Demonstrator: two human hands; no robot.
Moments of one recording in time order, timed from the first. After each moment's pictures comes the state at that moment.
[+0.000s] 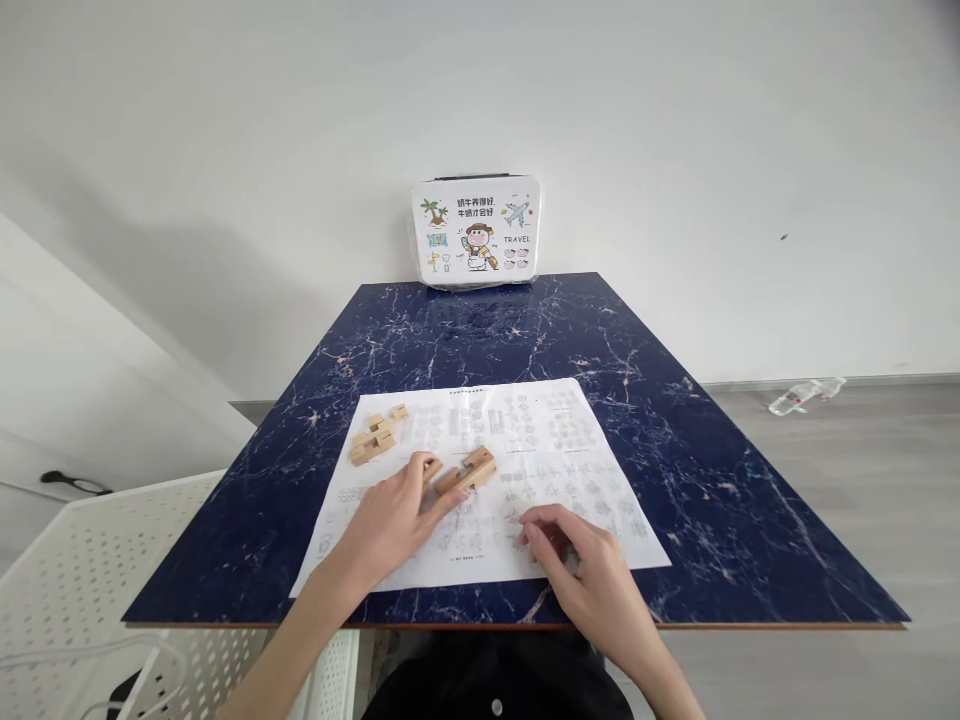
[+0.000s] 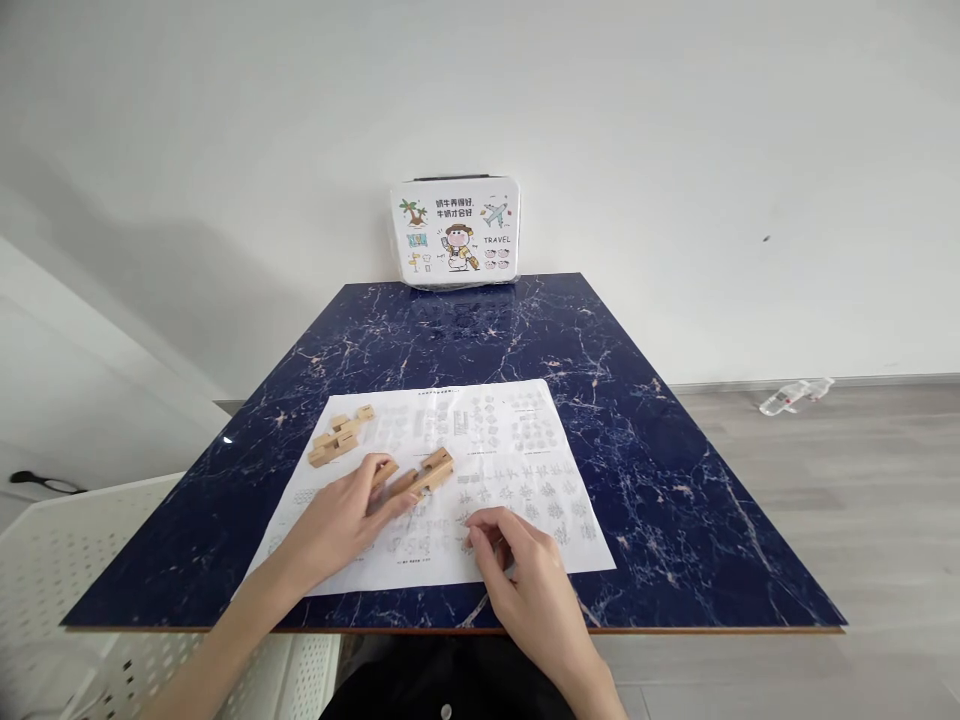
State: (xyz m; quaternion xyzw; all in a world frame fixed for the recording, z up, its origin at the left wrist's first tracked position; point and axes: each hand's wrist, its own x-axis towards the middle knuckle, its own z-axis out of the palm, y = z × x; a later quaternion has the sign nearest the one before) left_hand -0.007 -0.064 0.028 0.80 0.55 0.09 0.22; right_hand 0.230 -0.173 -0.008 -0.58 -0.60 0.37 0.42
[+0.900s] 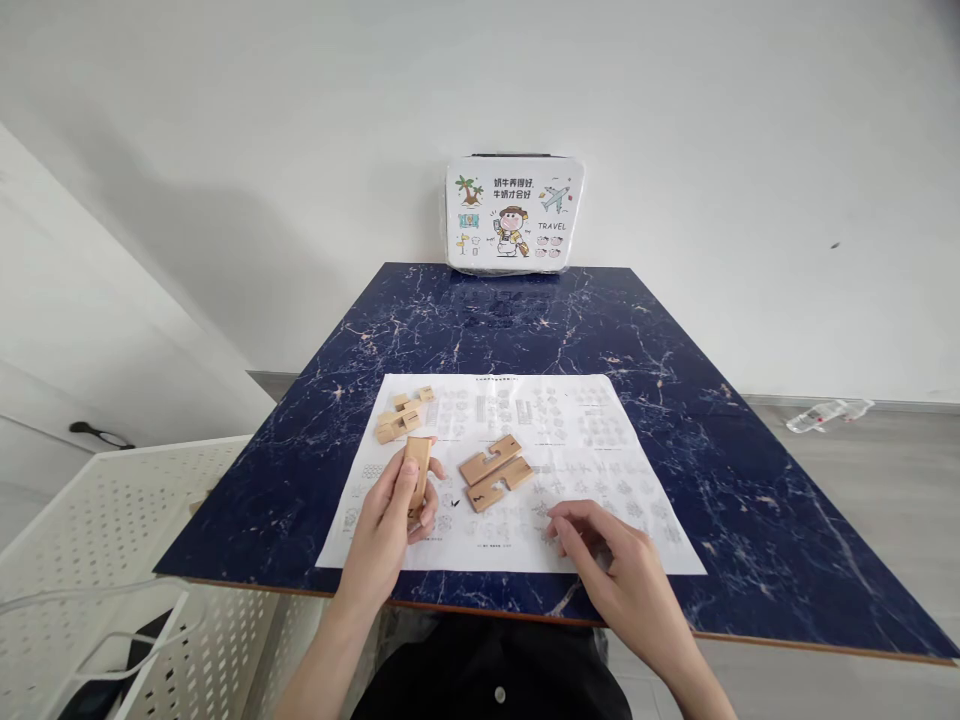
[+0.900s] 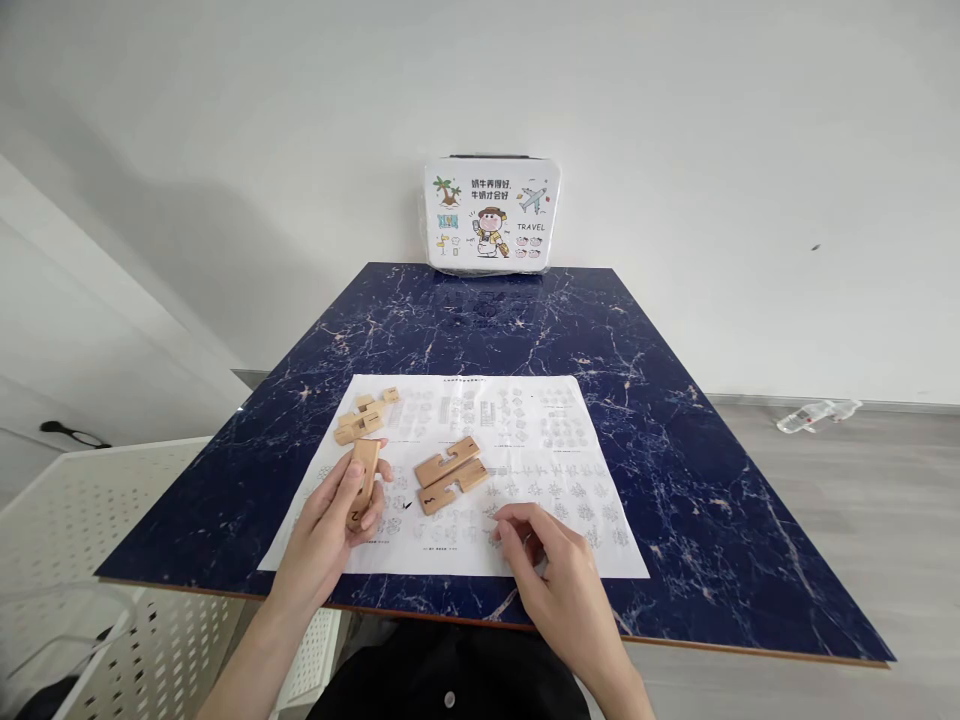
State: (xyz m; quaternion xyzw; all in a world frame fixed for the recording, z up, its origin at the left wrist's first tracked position) left_hand -0.019 -0.104 0.012 0.44 0.46 0.49 0.59; right_hand 0.229 -0.176 -0.018 -0.60 -0.59 0.36 0.40
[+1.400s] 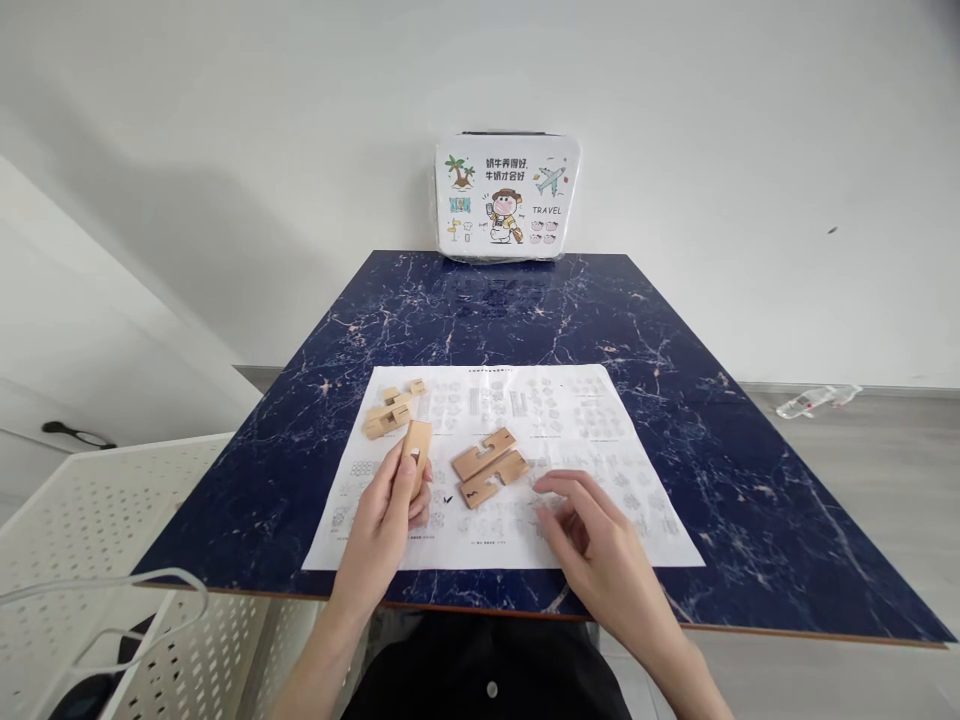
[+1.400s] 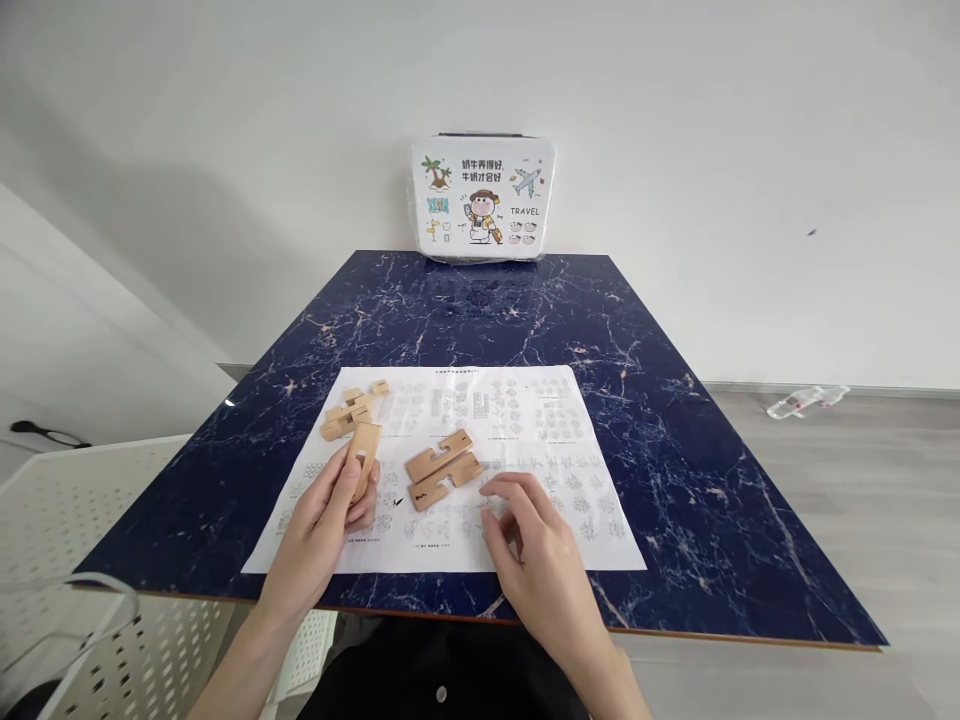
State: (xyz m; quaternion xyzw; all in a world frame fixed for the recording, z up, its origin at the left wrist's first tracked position) left_hand -0.017 -0.102 0.010 0.53 0.47 0.44 0.55; right_hand 0.219 -0.163 -0.012 -0.58 -0.66 0.26 0.39
